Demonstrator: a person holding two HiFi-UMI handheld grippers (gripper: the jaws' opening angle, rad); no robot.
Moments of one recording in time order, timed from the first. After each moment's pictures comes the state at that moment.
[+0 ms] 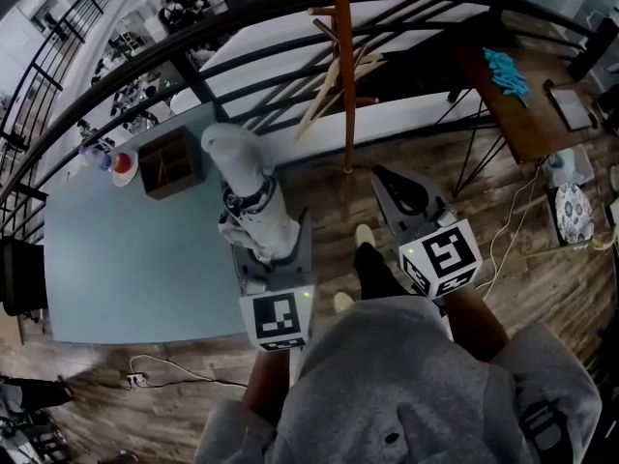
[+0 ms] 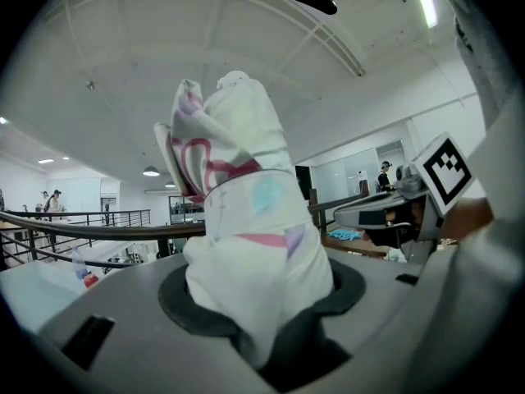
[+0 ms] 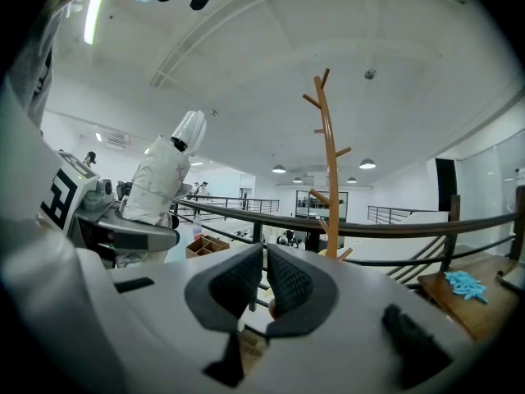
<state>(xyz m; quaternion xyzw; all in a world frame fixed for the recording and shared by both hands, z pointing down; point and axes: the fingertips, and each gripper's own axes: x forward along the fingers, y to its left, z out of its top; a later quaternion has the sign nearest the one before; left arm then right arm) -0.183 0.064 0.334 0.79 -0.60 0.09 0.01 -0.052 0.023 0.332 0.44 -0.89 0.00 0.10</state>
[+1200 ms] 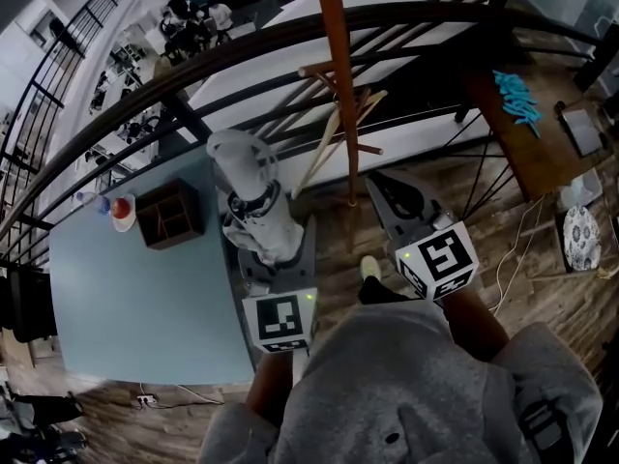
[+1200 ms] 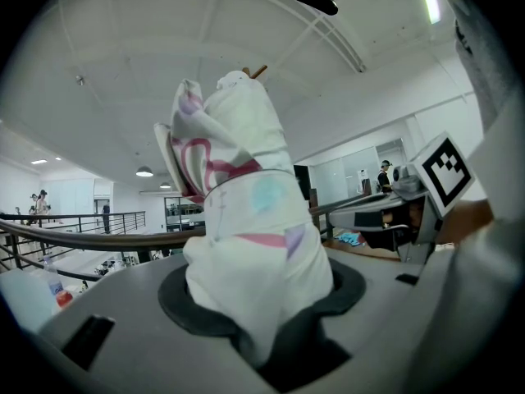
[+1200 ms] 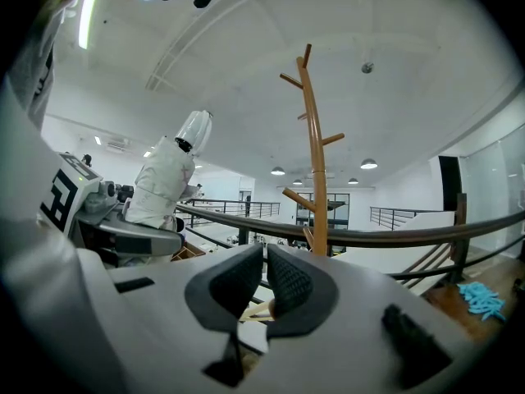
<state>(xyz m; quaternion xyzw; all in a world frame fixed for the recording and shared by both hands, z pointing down) -0.159 -0.092 0.327 0.80 -0.59 0.09 0.00 -0.039 -0.130 0.324 0.44 -0.89 0.00 0.09</state>
